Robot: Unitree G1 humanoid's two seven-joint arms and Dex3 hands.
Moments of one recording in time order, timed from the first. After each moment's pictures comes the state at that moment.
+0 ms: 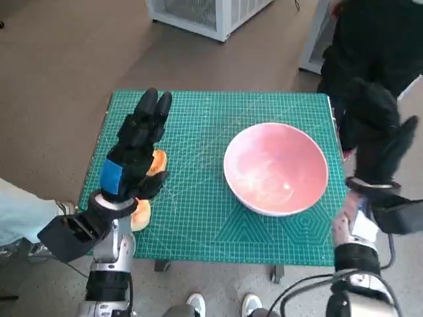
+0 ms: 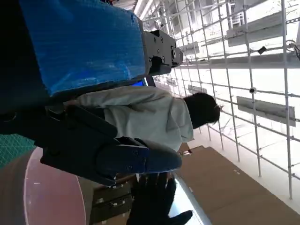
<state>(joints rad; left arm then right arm) -0.39 0.13 0.13 0.30 -0.35 -0.62 -0.52 -0.74 -0.23 -0.34 1.04 0.27 -0.96 0.28</state>
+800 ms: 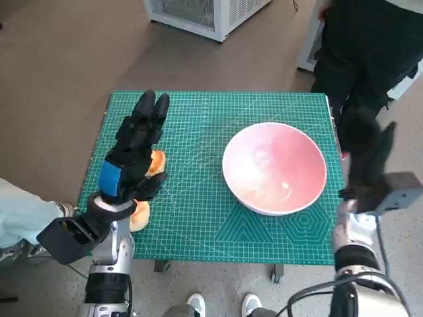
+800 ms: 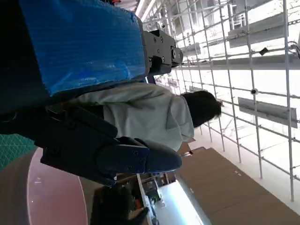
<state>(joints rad) -0.37 0.13 0.13 0.28 -0.35 -0.62 -0.51 -0.77 -0.20 -0.38 1.28 0.21 -0.70 0.16</state>
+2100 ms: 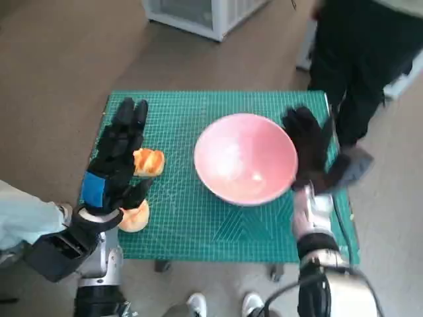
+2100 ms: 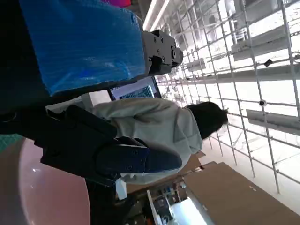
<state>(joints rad) -0.27 0.17 0.17 0.18 -0.32 -0.62 -0.44 -0.93 0.00 -0.42 1.31 0.23 -0.49 0.21</state>
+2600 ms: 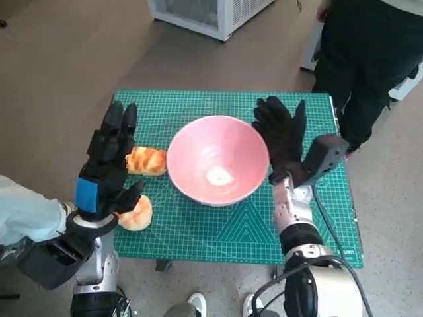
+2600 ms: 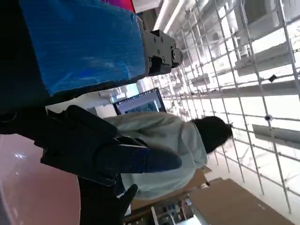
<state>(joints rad) -0.23 0.17 0.18 0.15 -0.30 -0.62 -0.39 -0.96 0.05 -0.41 1.32 0.21 -0.44 0.21</state>
